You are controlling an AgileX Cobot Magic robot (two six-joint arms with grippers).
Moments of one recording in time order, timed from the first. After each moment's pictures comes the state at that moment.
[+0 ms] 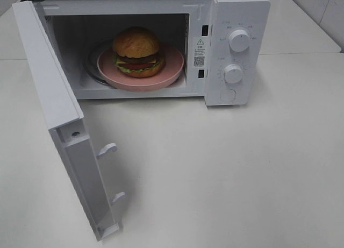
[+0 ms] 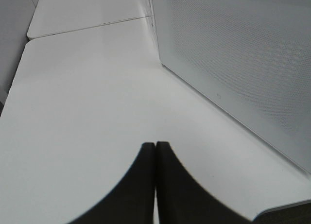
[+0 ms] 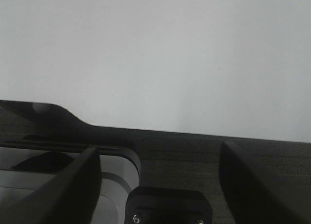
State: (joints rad) left arm -0.03 0.00 -0.50 -0.09 1.04 0.23; right arm 0.29 0.71 -0.66 -0.11 1.20 0.17
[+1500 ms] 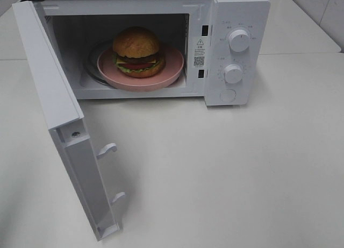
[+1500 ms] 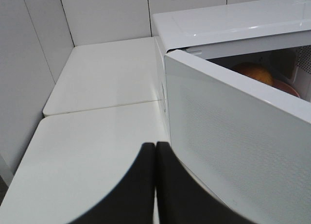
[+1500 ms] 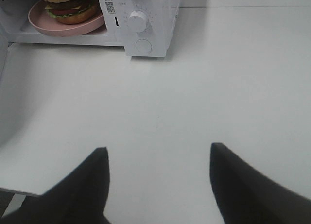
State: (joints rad) left arm -0.03 0.26 -0.50 -0.14 0.55 0.23; right arm 0.29 -0.01 -0.50 -0.06 1.02 0.09
